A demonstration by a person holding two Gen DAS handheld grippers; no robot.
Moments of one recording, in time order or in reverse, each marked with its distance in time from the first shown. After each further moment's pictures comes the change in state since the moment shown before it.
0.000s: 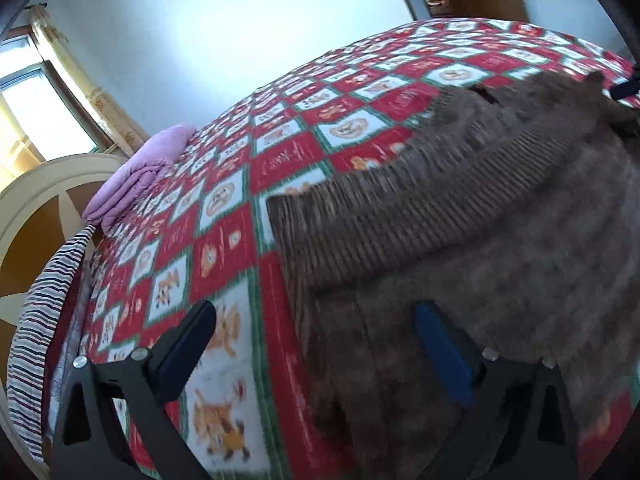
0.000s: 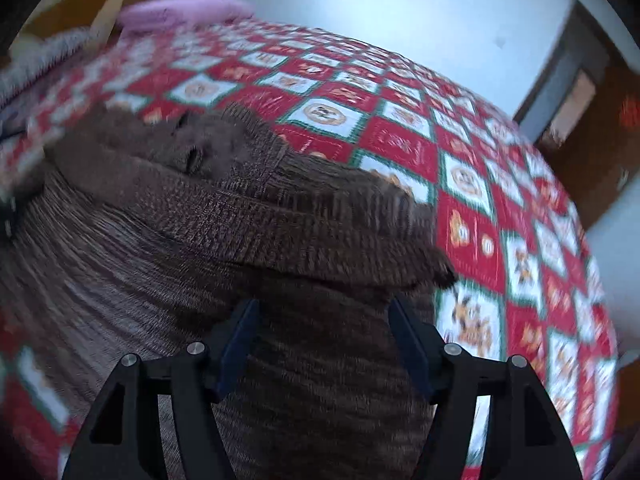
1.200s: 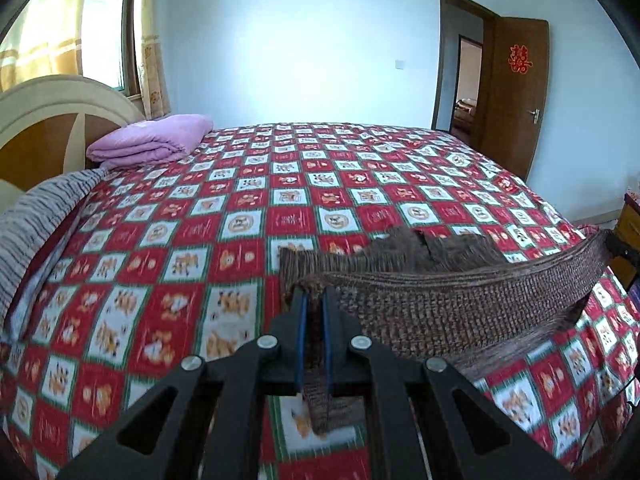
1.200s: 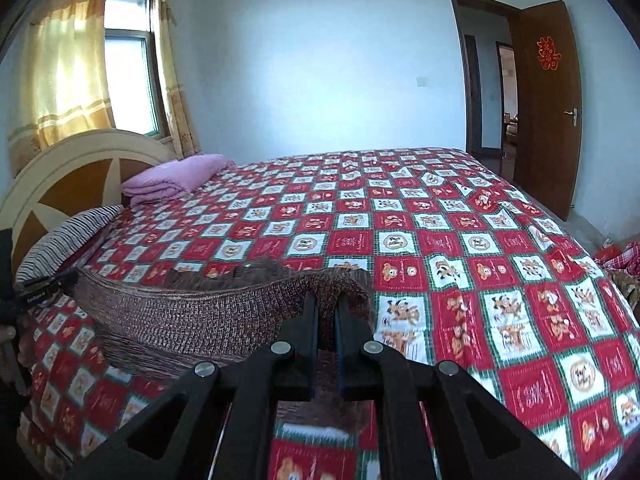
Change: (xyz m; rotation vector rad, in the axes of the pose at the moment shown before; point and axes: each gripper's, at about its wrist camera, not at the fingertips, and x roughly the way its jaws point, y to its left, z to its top) left arm -0.153 0.086 -0.006 -0.420 -0.136 -0.257; right arm -0.221 -0.072 -0.078 0.446 -0.393 0.106
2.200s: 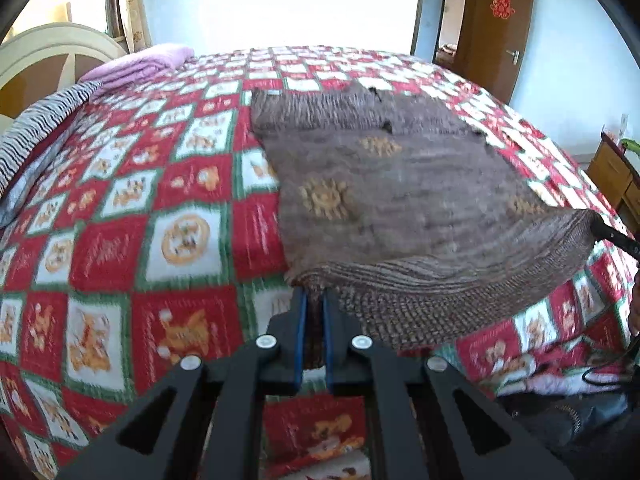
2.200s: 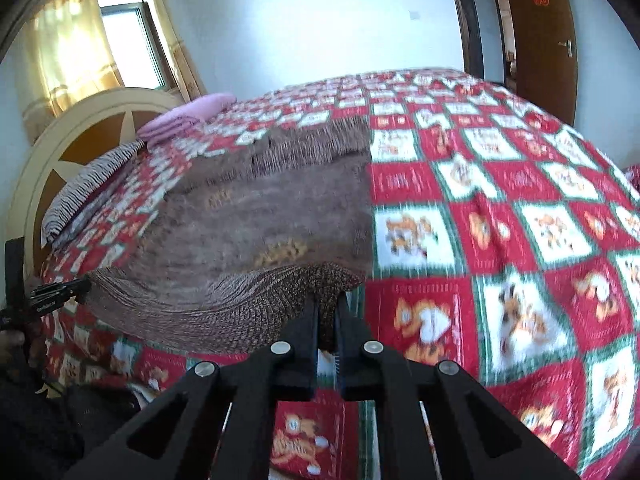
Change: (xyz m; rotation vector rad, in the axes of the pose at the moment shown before) left arm -0.086 -0.028 -0.186 0.019 0.221 -0.066; right arm -0.116 -0.001 -0.194 0.087 0.176 0.076
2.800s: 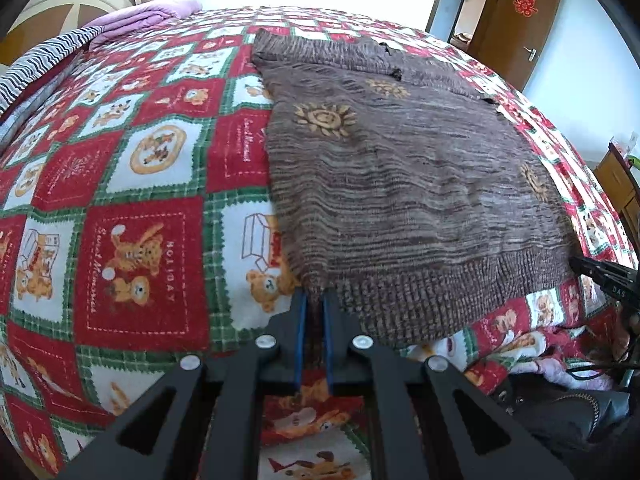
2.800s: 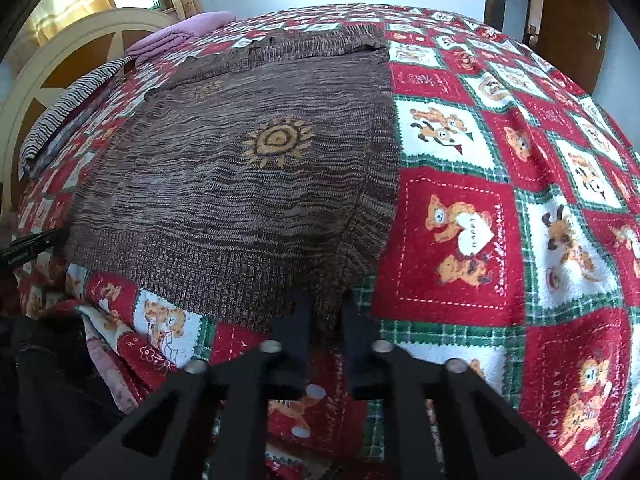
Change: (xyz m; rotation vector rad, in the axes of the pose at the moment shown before) left arm 0.034 -0.007 -0.046 -0.094 0.135 -0.036; right arm 0.051 0.006 -0.055 -0.089 0.282 -0.058
